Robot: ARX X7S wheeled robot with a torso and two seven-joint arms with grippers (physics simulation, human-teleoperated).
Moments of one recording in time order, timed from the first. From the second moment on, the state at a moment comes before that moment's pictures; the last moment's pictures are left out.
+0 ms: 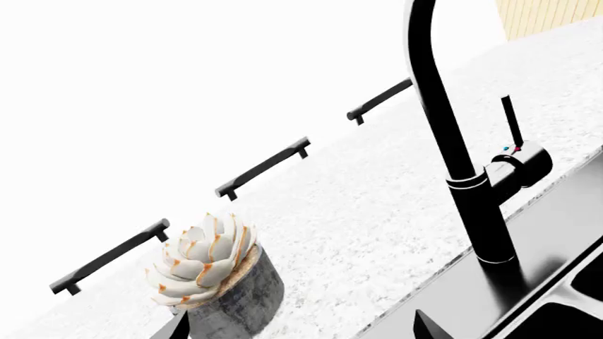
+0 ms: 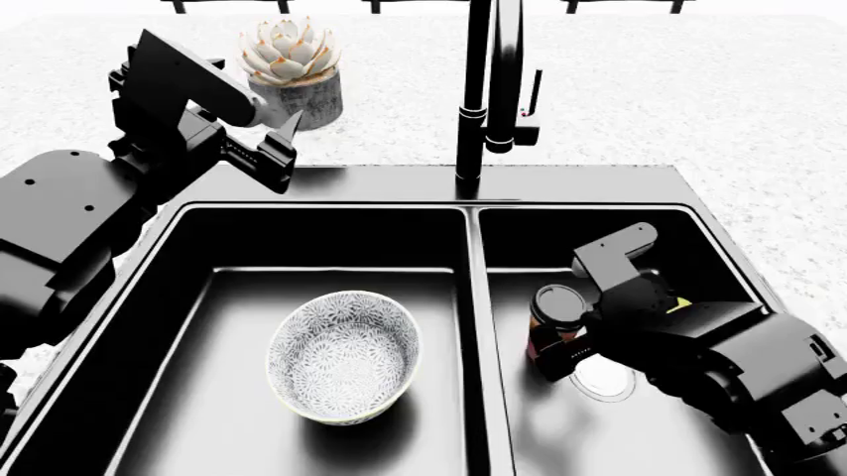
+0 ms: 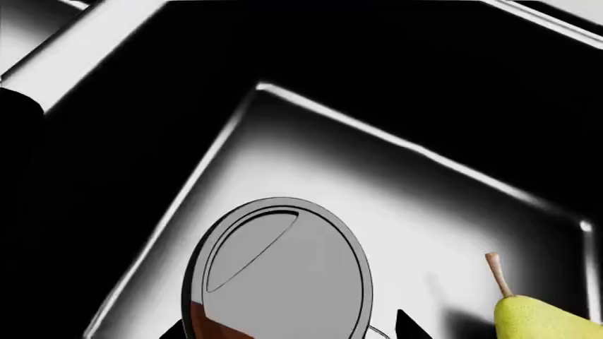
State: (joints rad) left arm -1.18 -0.66 0.71 -0.23 -0.57 -0.39 0.17; right arm 0.88 0.58 -0.60 0.13 0.72 1.12 0.01
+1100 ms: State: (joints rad) left arm -1.19 -0.67 0.69 -0.18 -0.60 -0.43 0.14; right arm 0.81 0.80 -0.33 -0.25 0.98 1.36 0.18
